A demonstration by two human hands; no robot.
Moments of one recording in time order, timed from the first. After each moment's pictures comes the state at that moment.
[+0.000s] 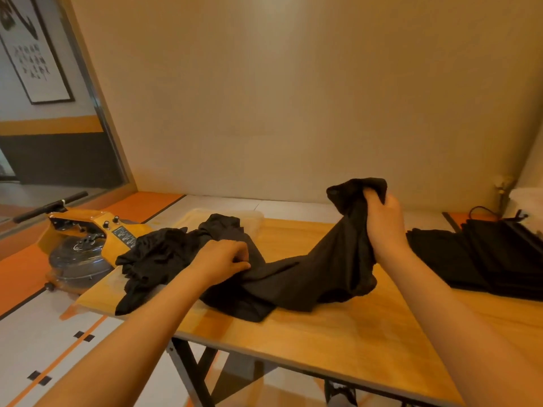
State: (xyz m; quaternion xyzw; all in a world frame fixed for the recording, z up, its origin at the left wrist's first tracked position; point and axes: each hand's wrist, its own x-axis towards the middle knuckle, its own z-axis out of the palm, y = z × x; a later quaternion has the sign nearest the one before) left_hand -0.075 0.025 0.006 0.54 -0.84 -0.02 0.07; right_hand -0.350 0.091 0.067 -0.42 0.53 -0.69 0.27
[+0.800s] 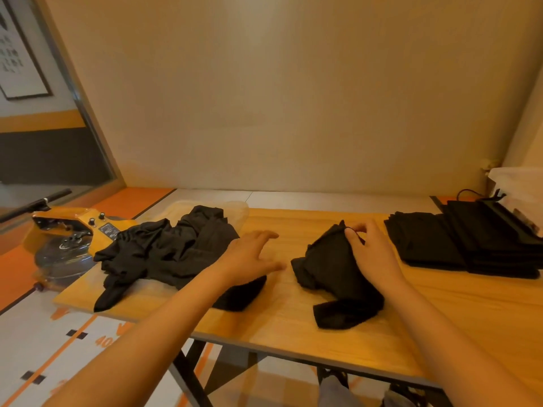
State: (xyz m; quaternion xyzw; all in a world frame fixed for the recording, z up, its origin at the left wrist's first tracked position) left_hand -0.149 0.043 -0.009 0.48 -0.86 -0.15 0.10; right_hand -0.396 0.097 -0.027 -0.54 0.69 -0.45 0.14
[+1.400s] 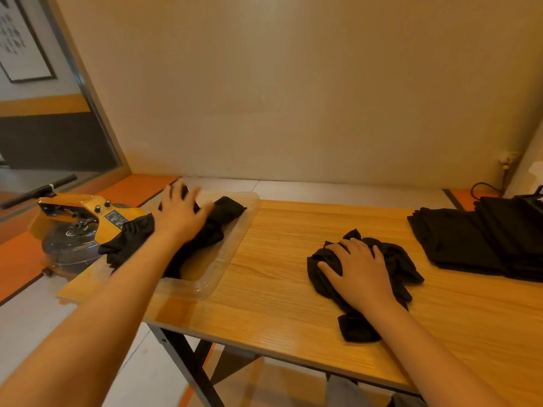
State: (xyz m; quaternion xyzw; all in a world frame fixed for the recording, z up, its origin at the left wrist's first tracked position) left_hand -0.026 -0.053 0.002 0.69 -0.70 0.06 0.17; right_hand -0.348 0.083 -0.068 -0.67 0.72 -0.14 -0.02
